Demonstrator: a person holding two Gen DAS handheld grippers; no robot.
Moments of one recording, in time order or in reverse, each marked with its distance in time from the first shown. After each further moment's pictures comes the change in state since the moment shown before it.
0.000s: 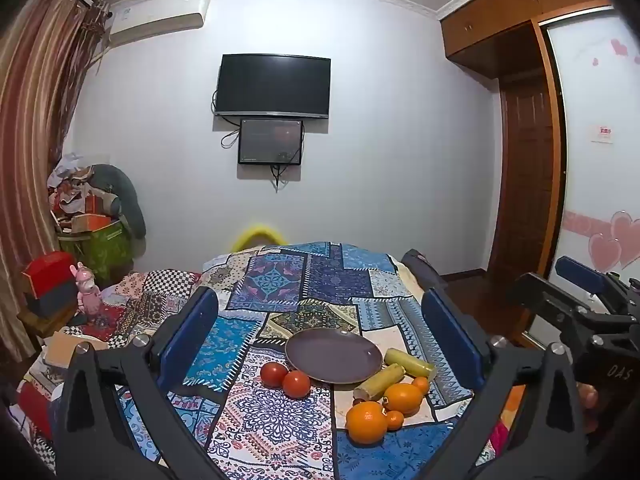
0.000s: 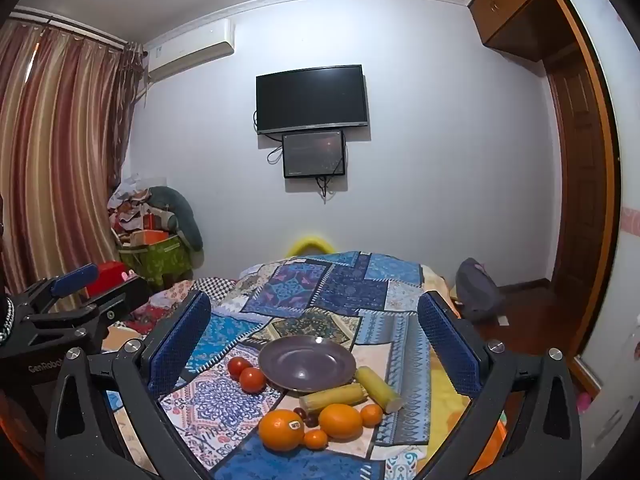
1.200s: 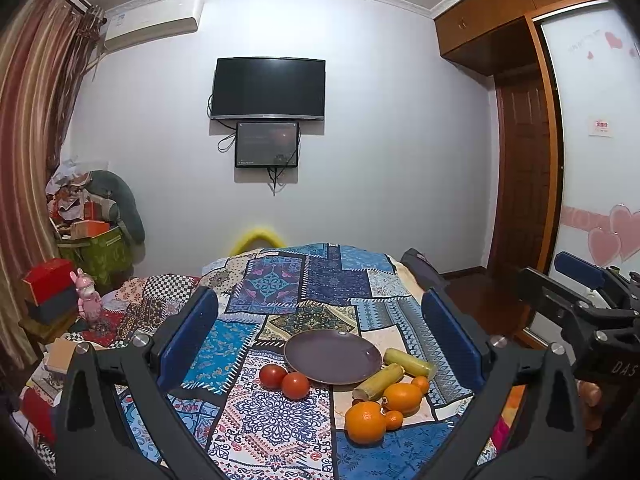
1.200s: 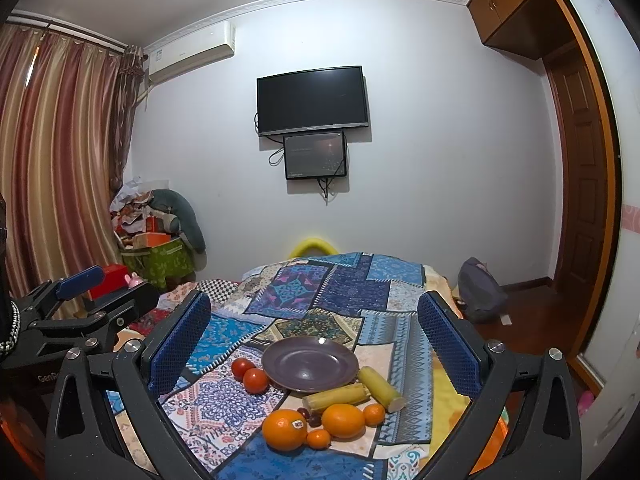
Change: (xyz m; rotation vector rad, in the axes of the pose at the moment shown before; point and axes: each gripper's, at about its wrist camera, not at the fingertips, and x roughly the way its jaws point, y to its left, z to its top) left arm -0.004 -0.005 0.001 0.035 -0.017 -0.003; right arm -0.003 -0.002 0.001 0.013 -0.006 0.010
